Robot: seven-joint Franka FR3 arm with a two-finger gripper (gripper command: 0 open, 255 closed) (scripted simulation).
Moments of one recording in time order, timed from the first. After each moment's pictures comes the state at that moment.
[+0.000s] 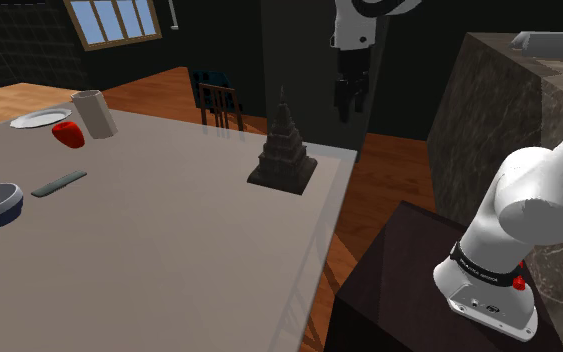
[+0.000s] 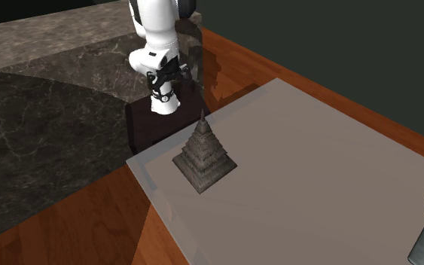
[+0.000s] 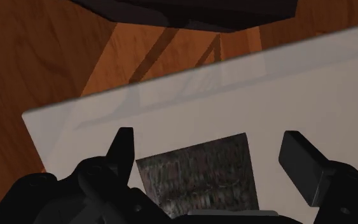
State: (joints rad) arm 0.06 -0.41 -0.04 -2.18 0.02 1.62 -0.04
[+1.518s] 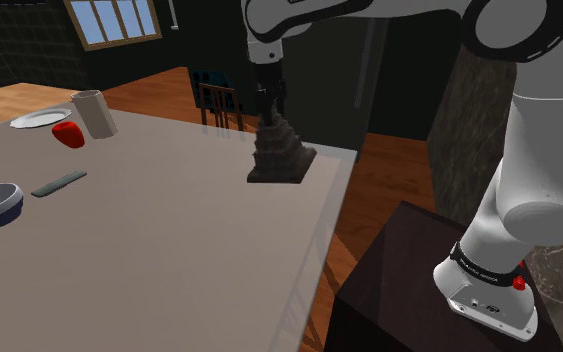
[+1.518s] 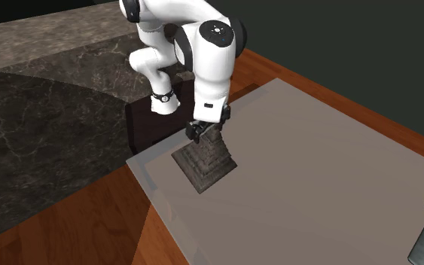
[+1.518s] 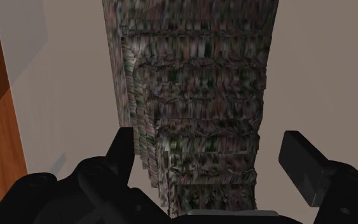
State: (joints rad) arm 0.12 0.26 0.01 -1.51 -0.02 1.66 -0.17
